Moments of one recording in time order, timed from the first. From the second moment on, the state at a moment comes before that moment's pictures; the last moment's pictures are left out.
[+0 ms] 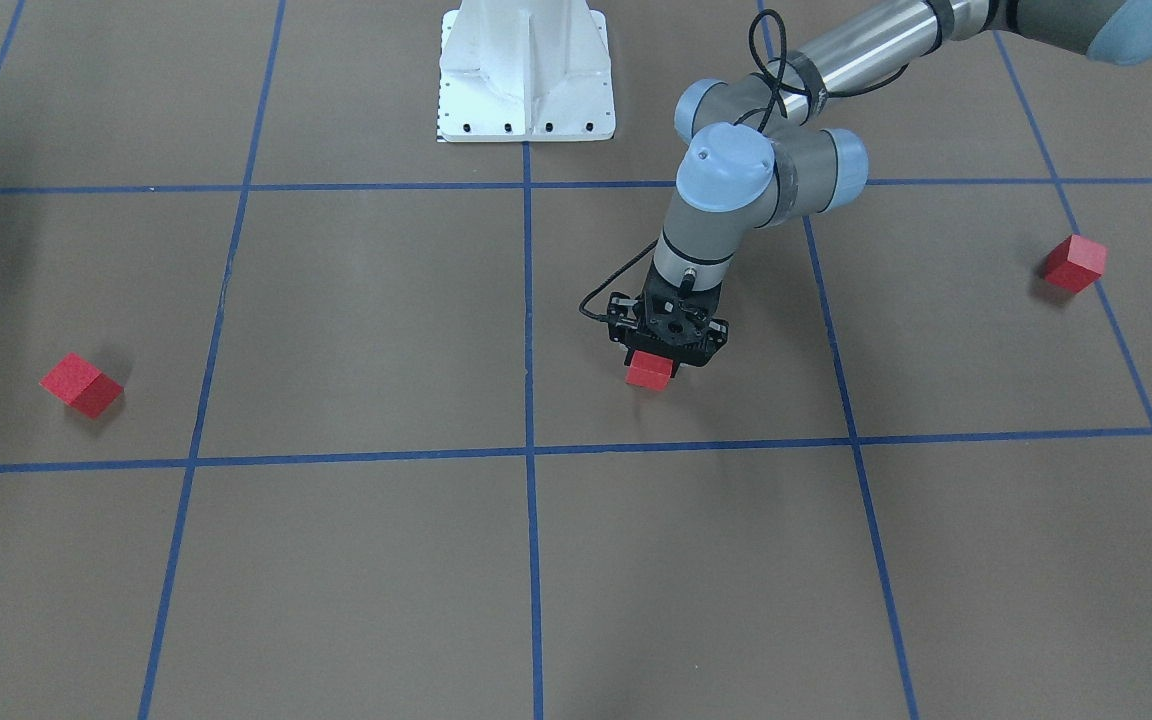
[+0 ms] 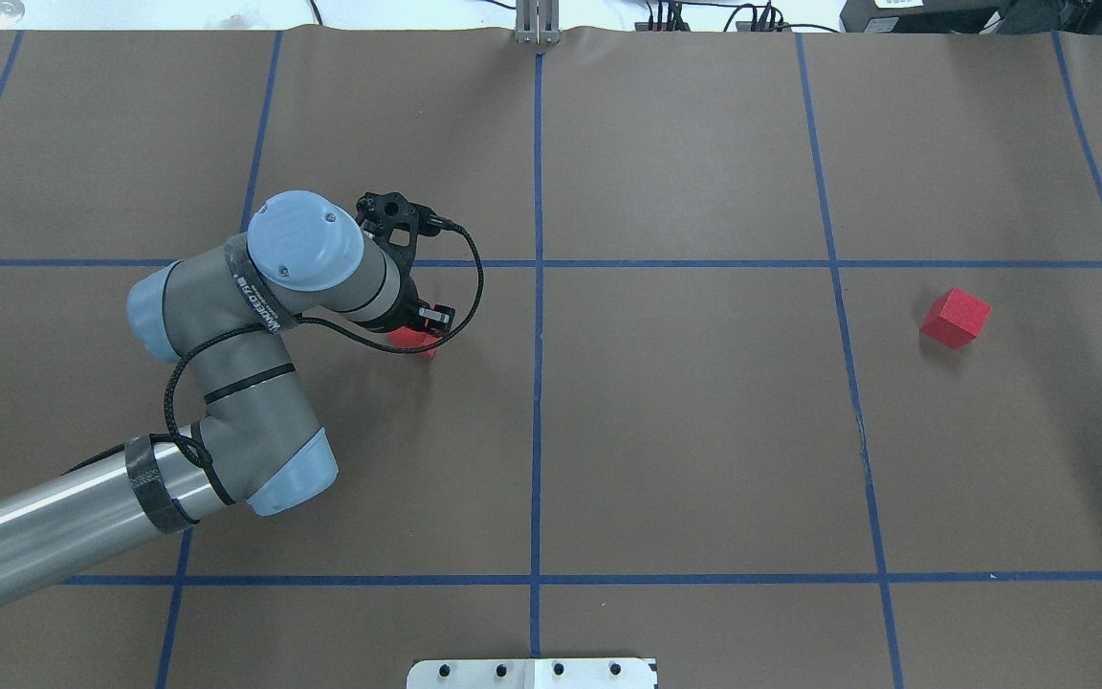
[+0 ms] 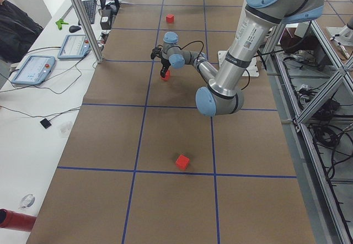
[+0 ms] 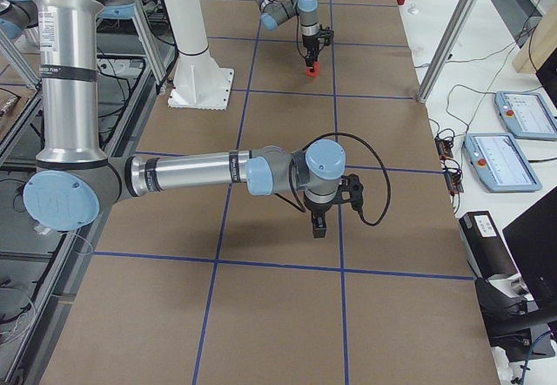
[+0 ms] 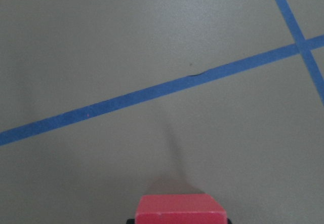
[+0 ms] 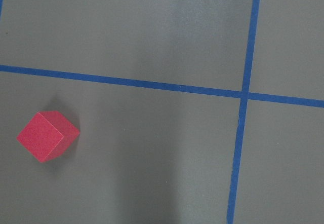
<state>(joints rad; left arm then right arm) -0.59 -2.19 -1.52 -1.91 -1.84 -0.92 1.48 -1.61 1.73 -1.54 2.42 0.07</state>
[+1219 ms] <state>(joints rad) -0.59 -2.53 -1.21 -1.86 -1.81 -1.11 1.48 -1.61 1.73 -1.54 2.43 0.06</state>
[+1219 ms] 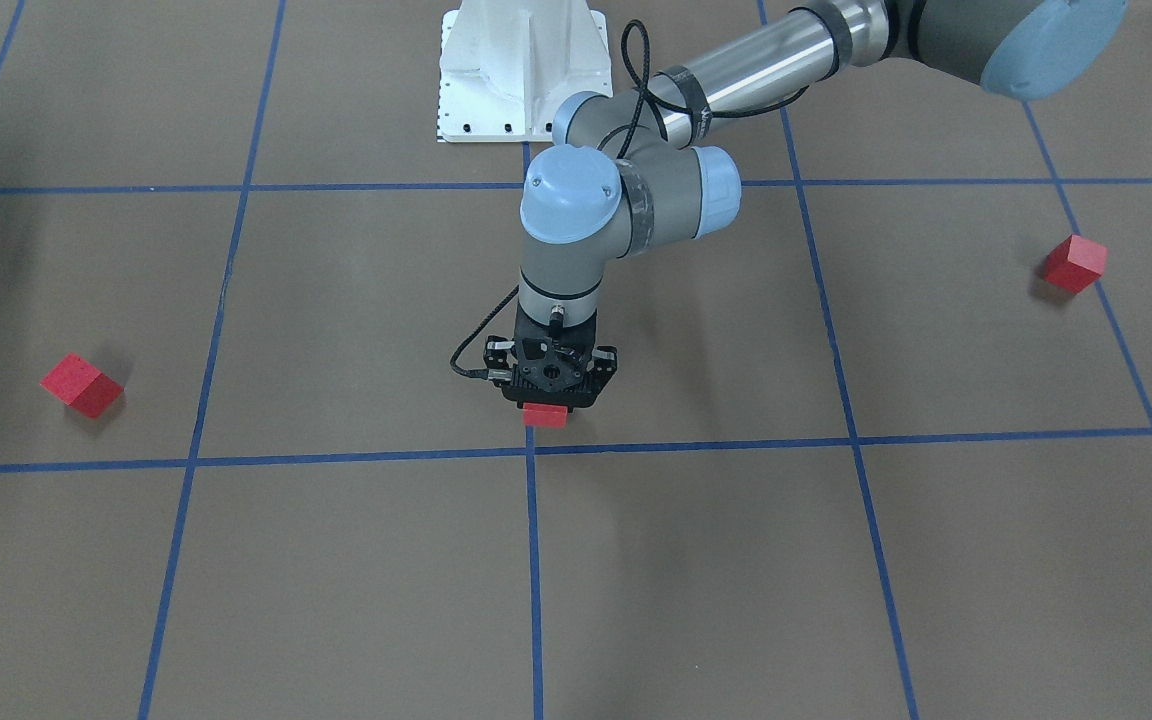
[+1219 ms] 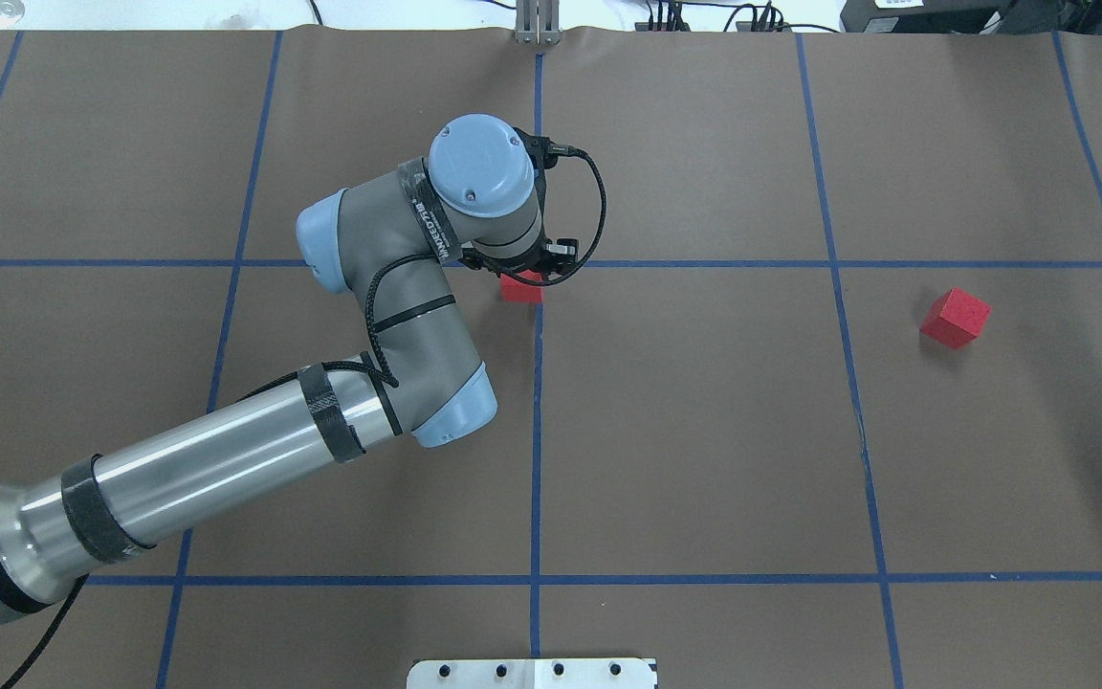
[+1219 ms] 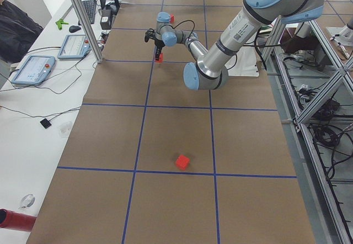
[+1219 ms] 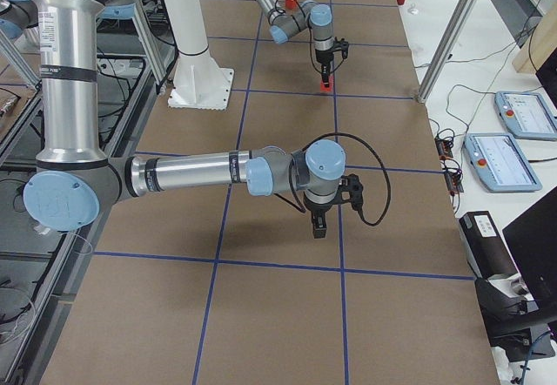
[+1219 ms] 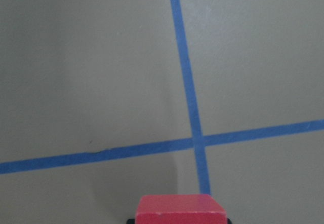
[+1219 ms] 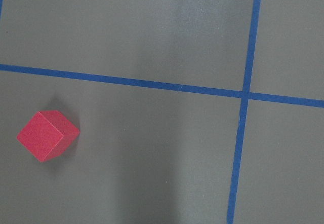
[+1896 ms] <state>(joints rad) -0.56 -2.55 -1.18 -1.89 -1.81 -1.23 1.48 -1.61 1.73 -1.54 2.43 0.06</state>
